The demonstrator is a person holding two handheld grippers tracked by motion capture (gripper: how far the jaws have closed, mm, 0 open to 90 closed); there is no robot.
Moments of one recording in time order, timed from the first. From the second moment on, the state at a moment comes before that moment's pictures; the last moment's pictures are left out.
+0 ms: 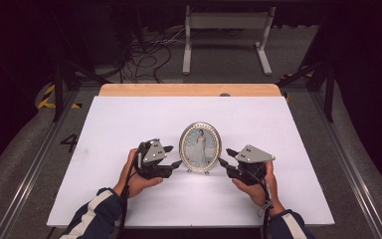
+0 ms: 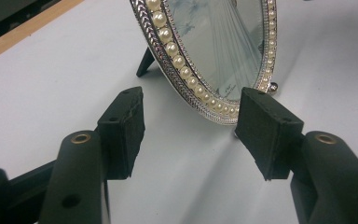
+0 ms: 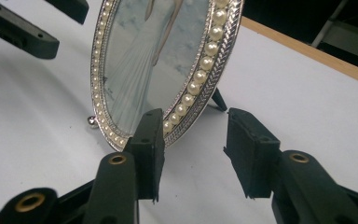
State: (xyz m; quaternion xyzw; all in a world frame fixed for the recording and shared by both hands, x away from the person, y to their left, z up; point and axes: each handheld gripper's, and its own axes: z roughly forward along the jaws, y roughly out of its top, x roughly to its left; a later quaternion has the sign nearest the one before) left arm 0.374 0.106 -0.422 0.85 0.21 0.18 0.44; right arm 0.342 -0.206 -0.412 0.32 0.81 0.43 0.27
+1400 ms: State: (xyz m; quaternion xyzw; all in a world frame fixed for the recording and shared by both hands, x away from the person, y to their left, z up) left arm 0.356 0.129 -0.443 0.87 0.21 0.17 0.42; right arm 0.341 -0.208 -0.436 0.30 0.84 0.38 0.24
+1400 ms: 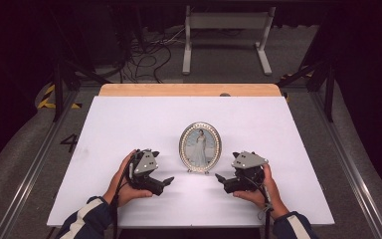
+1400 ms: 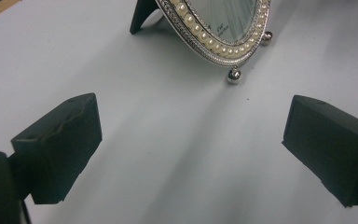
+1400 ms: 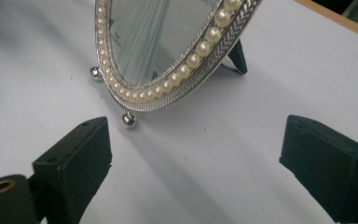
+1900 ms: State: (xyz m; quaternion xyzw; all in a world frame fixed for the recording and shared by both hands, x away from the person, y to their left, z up) left arm 0.344 0.154 -0.446 0.87 0.21 0.18 0.41; right arm 0.331 -0.215 -0.441 0.30 0.84 0.37 0.26
